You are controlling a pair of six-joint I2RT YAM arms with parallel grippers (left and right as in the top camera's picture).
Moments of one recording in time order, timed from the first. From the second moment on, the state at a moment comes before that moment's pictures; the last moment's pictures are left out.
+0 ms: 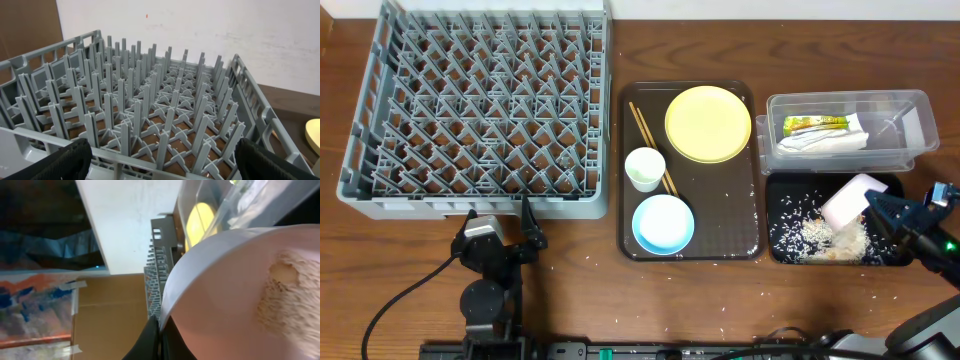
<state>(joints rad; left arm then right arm) 0.03 0.01 0.03 -0.11 -0.13 -0.15 -0.93 1.56 0.91 -1.22 -1.36 -0.30</state>
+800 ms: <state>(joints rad) 0.03 0.01 0.03 -0.11 -0.13 -0.15 -0.94 1.56 0.91 -1.21 -1.45 -0.35</state>
